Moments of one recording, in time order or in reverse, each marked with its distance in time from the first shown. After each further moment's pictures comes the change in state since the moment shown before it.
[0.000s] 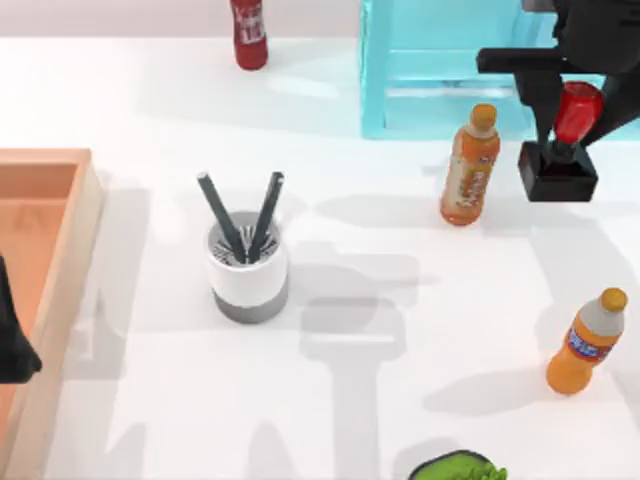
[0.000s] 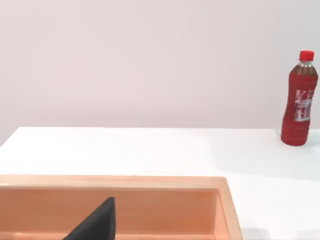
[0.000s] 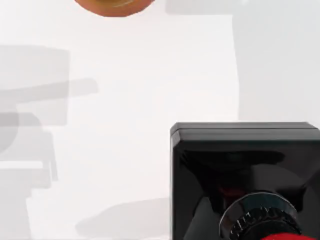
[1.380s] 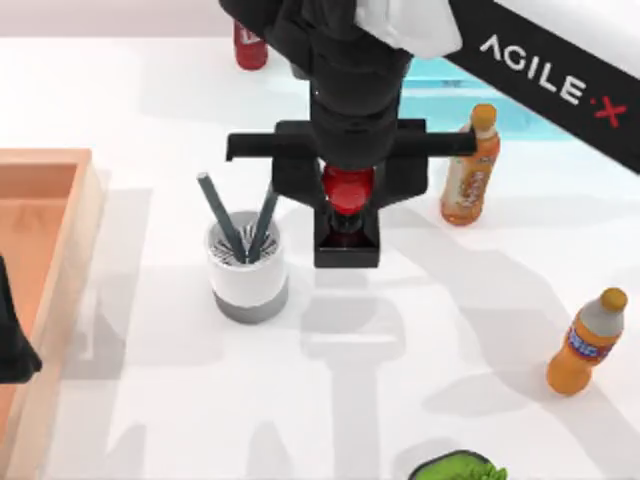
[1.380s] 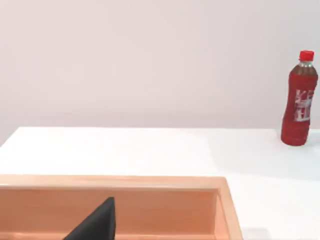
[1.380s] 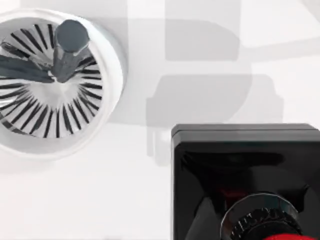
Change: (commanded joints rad) left arm 0.000 0.000 0.000 0.000 0.000 0.000; right arm 0.478 0.067 0.055 0.123 0.123 0.468
